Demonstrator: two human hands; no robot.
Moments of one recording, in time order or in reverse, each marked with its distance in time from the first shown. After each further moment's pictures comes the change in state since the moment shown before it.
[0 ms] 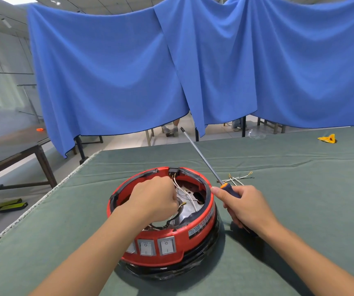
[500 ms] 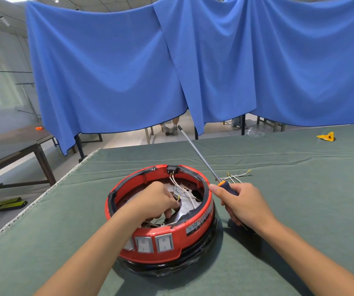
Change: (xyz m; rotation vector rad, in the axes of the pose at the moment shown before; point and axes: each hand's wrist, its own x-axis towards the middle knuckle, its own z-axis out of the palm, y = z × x) left_hand 0.007 -0.011 0.020 -0.616 -0.246 -0.182; right_hand -0.001 0.000 -0.001 0.007 -0.018 -0.012
